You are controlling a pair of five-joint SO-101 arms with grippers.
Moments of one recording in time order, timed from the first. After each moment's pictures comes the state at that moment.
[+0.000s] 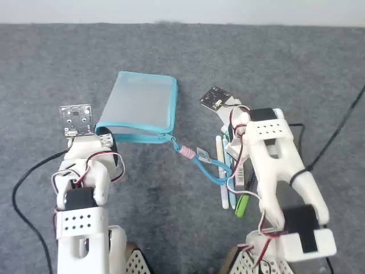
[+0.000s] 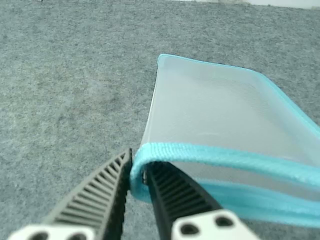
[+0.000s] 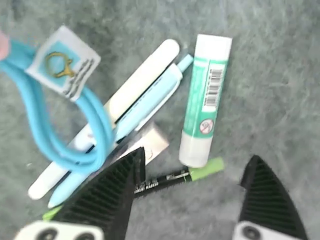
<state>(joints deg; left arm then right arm) -14.4 -64.8 75.6 37.8 4.4 -11.8 -4.4 28.0 65.9 38.4</state>
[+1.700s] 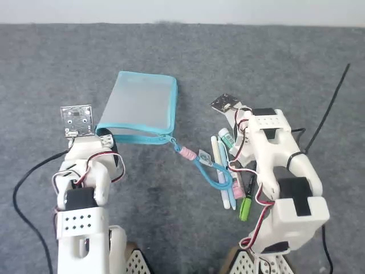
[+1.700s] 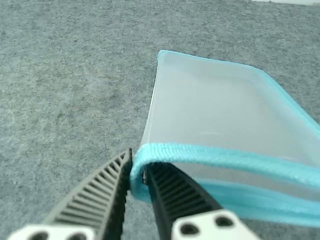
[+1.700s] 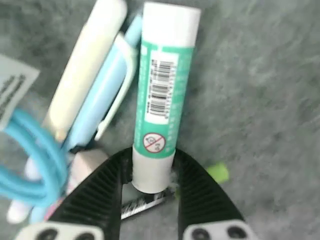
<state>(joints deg) -14.0 -64.8 76.3 37.8 4.4 -7.4 9.1 25.3 64.0 35.1</state>
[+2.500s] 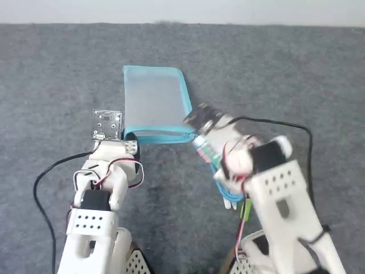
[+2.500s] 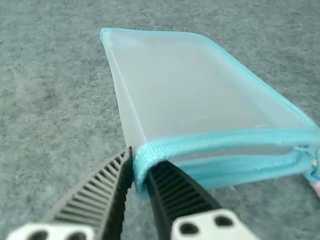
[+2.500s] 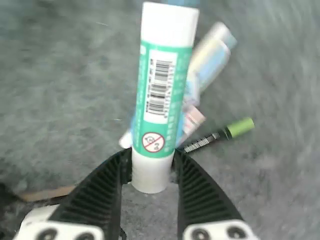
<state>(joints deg) -2.5 -64.8 81.9 32.4 4.9 -27.5 -40.0 31.0 91.6 28.5</state>
